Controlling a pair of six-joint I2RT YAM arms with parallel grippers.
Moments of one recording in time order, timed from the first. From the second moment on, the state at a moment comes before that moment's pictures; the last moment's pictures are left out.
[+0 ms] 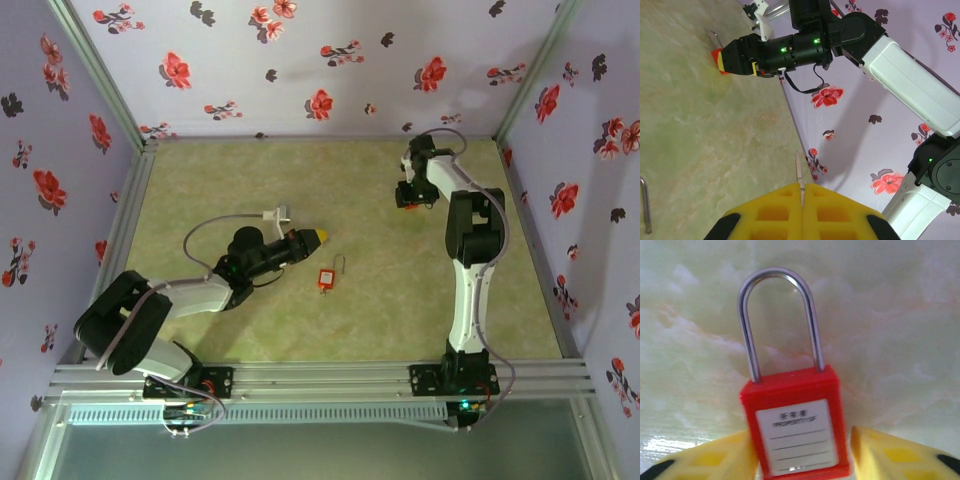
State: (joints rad) left arm -0.72 1.46 0.53 0.85 0.39 -1.10; right arm 0.11 2.27 1.82 -0.87 -0.01 -0.04
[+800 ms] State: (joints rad) left arm -0.82 1.37 0.57 0.68 0.22 -0.95; right arm 0.10 1.92 1.36 -0.63 -0.17 0.42
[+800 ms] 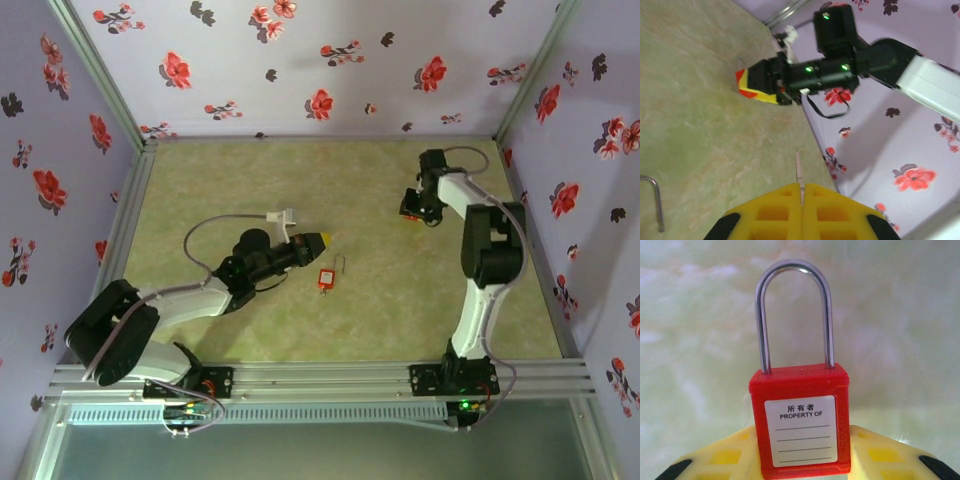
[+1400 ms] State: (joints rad) left arm -0.95 1.40 0.75 0.59 -0.18 -0.62; right arm 0.44 1.30 0.97 -0.09 -0.27 1.19
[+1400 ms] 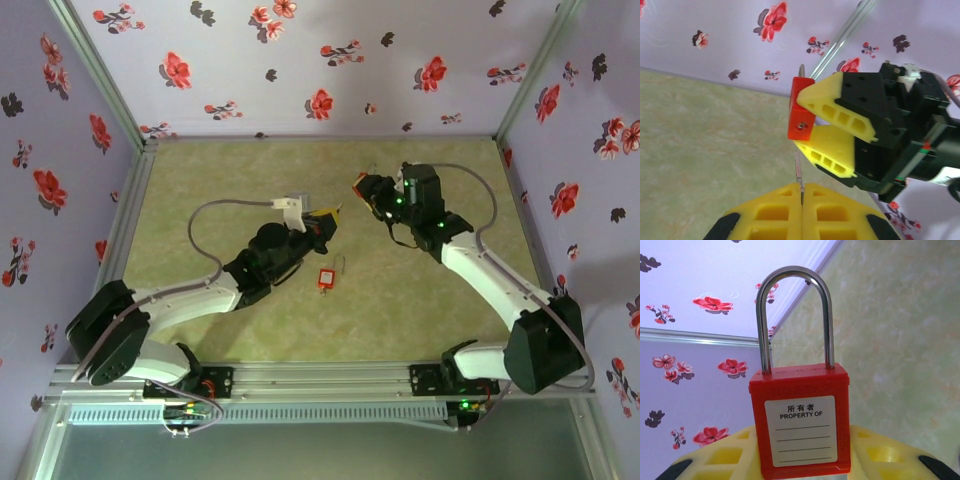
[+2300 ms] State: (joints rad) left arm -0.97 1.46 0.79 0.57 -0.21 -0.56; right arm 0.53 1.28 0.91 -0.04 -0.23 1.29
